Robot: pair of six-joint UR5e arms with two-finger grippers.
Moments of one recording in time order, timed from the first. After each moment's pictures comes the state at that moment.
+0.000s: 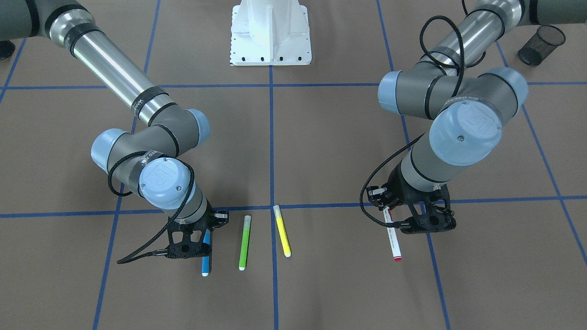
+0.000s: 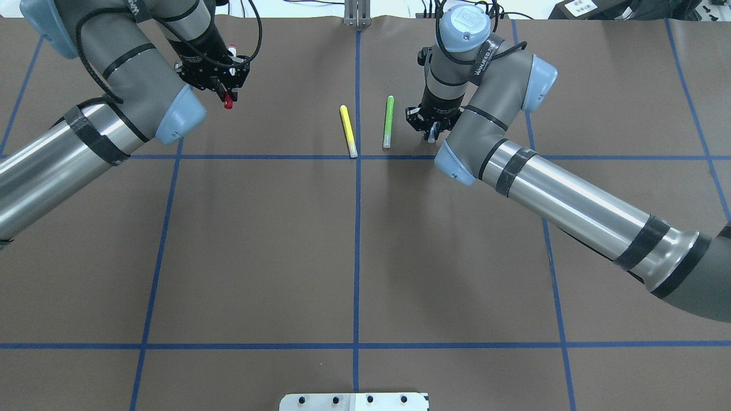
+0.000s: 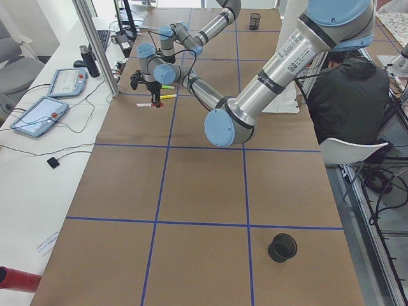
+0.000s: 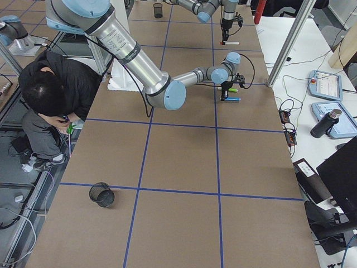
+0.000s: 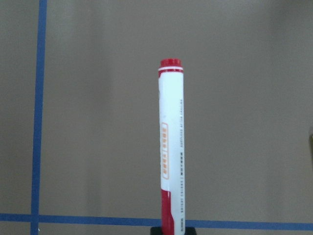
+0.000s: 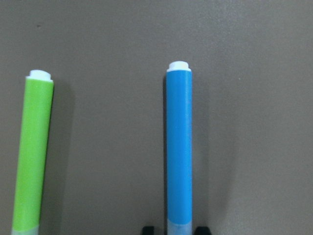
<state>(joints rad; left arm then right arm) -0.95 -2.36 -1.36 -1.60 -2.21 -0.87 0.81 -0.67 0.99 -1.28 2.11 0.92</state>
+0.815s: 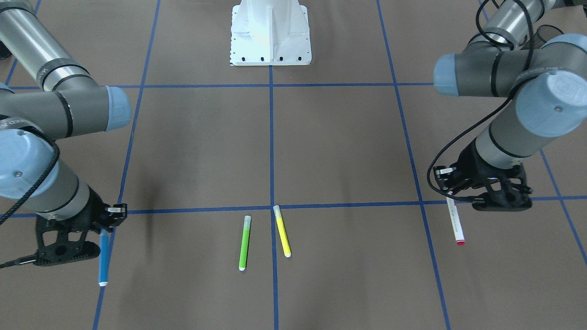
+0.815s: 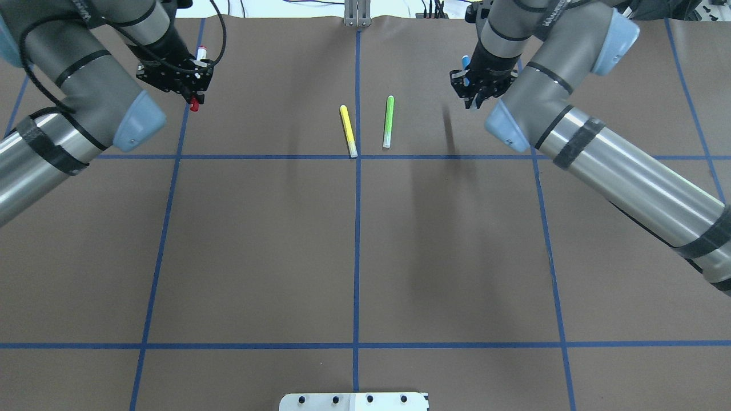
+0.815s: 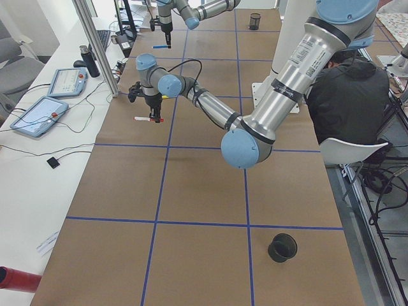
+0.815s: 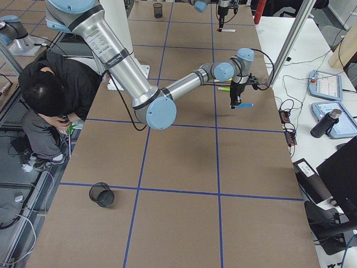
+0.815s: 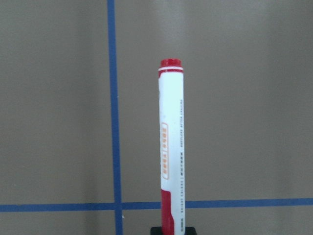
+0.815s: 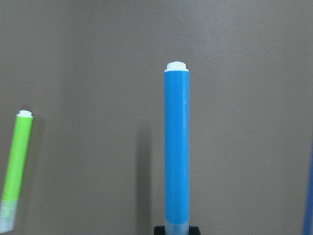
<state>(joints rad) -1.08 -2.13 -1.59 -1.46 -2.21 -0.56 1.03 -0.91 1.39 -1.69 2.06 0.42</state>
